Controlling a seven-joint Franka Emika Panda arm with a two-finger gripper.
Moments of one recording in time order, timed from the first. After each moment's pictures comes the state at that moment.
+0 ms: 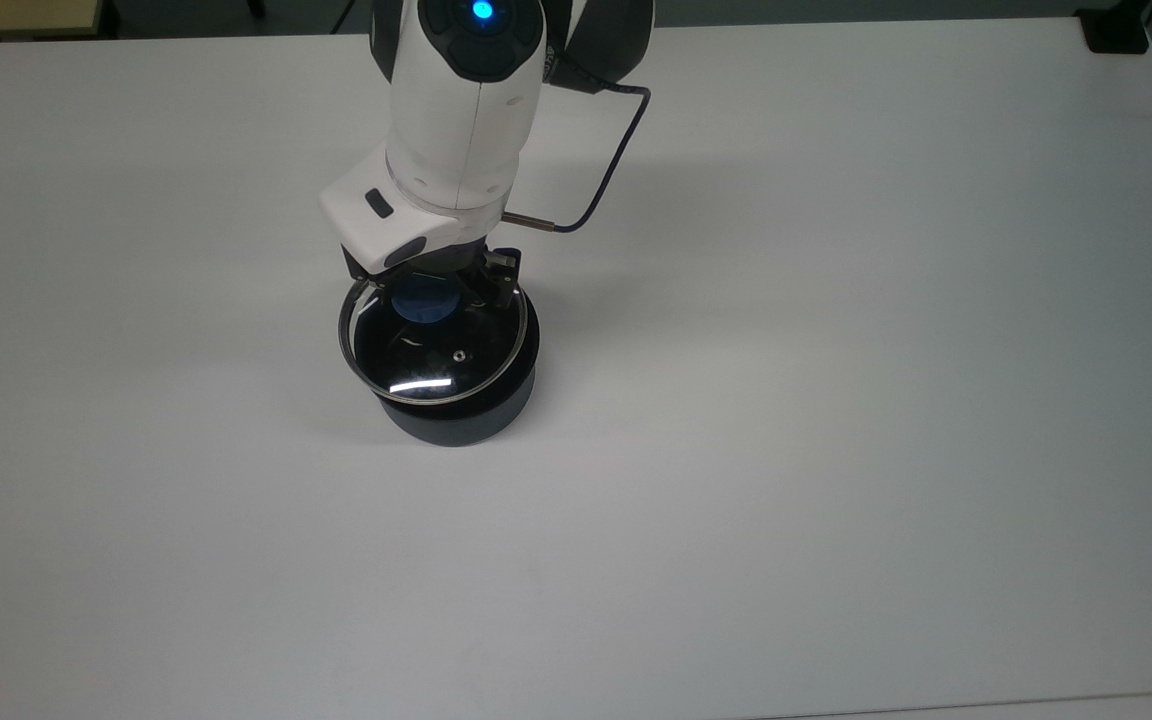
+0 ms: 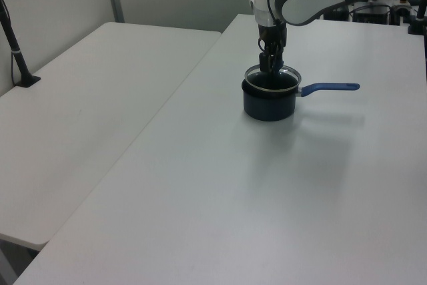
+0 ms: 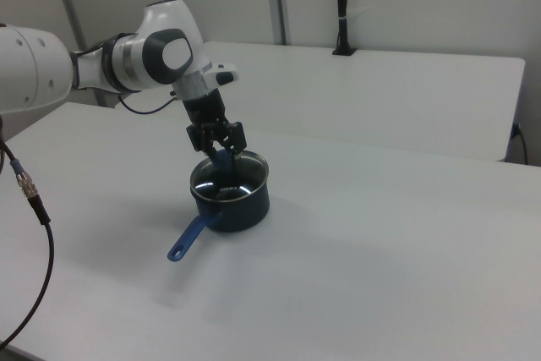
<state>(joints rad) 0.21 0.42 -0.19 -1.51 -0.18 1.91 0.17</state>
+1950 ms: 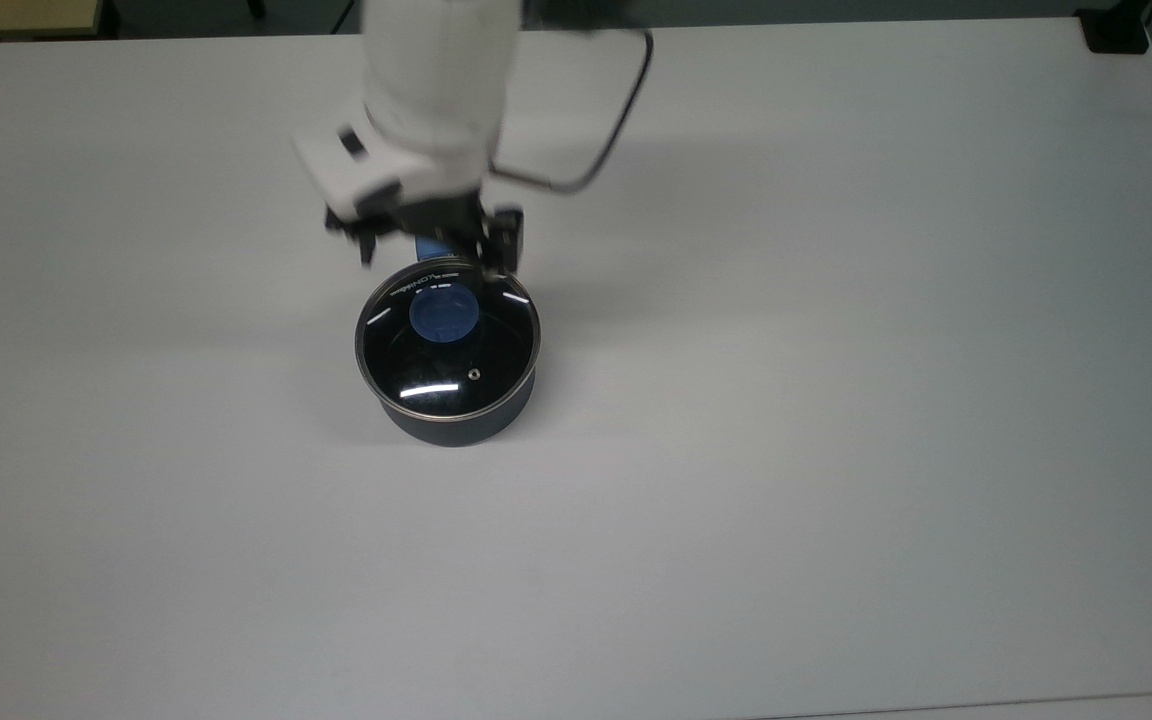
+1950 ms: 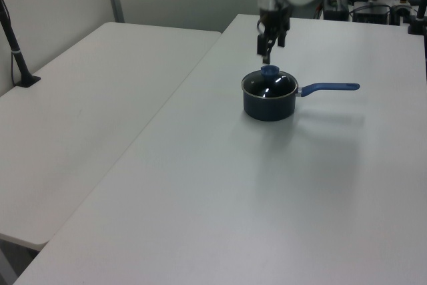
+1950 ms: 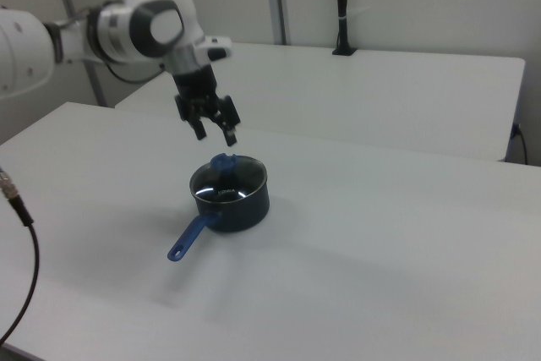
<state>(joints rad) 0.18 0.34 -0.17 -1.49 -0.11 1.84 0.21</state>
